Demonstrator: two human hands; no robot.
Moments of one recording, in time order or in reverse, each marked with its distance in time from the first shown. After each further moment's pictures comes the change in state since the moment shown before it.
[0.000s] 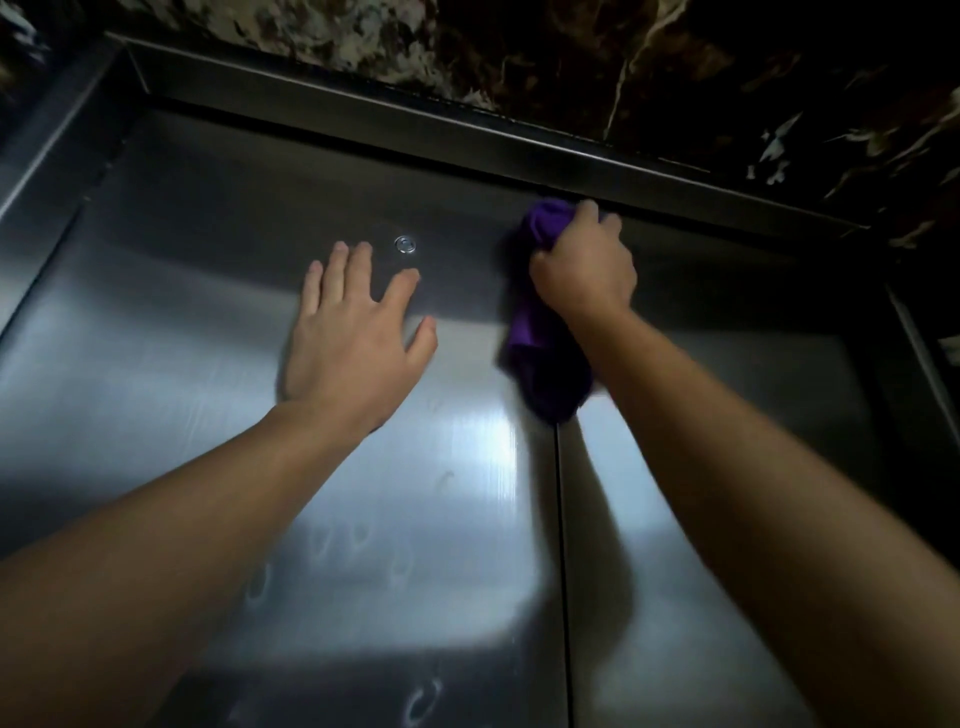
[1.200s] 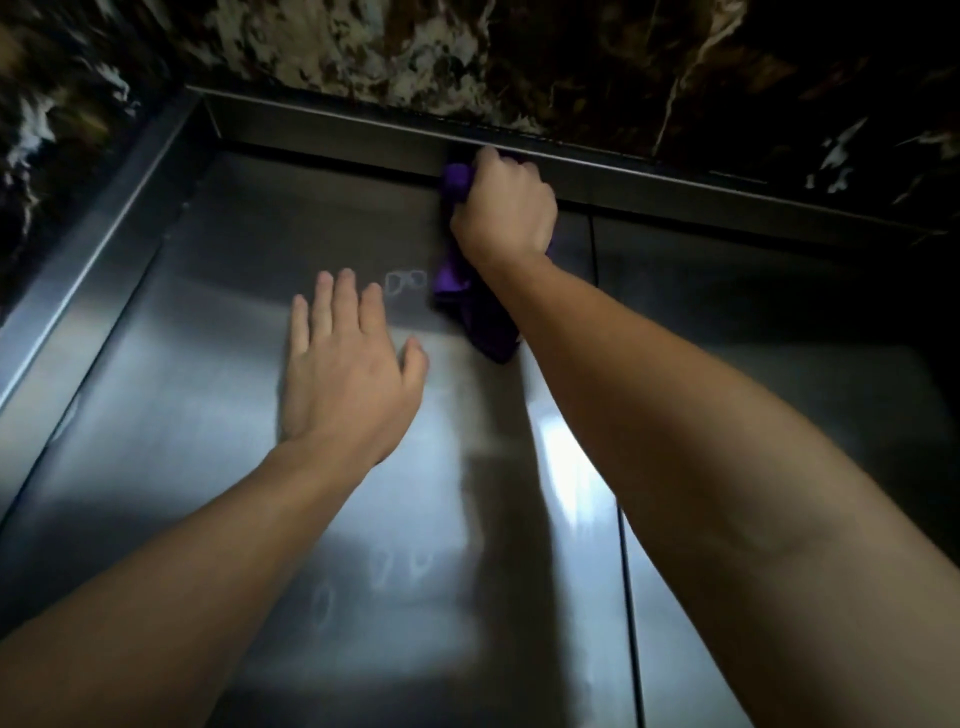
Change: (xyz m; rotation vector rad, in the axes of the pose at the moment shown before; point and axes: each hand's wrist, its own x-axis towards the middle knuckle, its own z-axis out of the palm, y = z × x) left_hand -0.017 -0.032 -0.016 0.068 -0.041 -0.157; right_hand 0.032 -0.116 0.047 -0.096 0.242 -0.368
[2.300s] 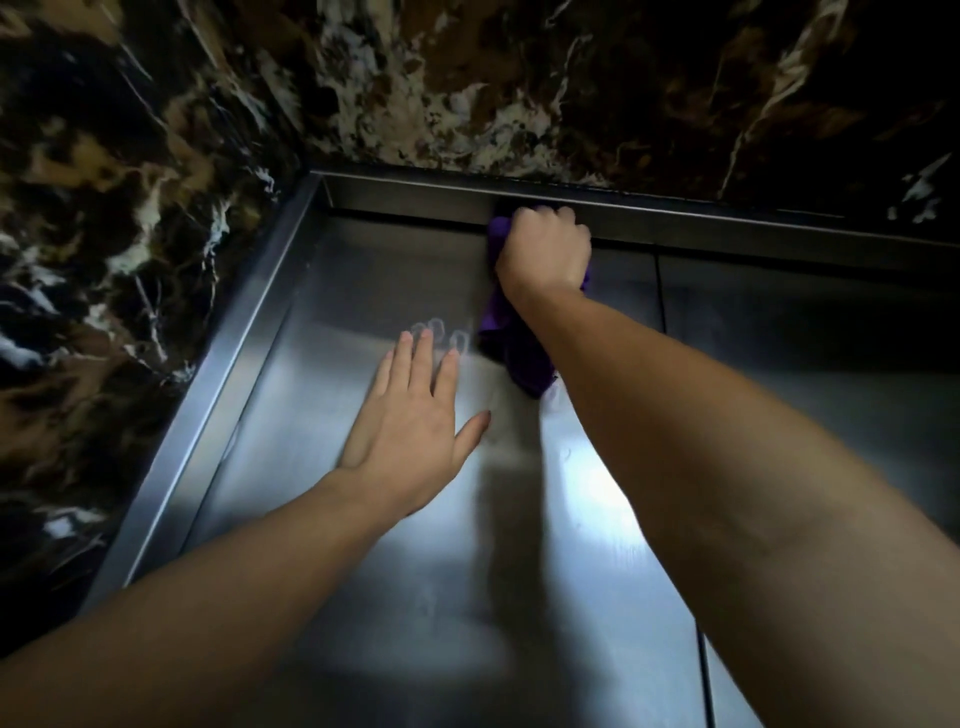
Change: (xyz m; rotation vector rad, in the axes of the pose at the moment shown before) left_hand -0.009 -0.037 -0.019 0.209 -0.198 0.230; right_hand 0.007 -0.035 0.003 -0.066 -0.067 -0.022
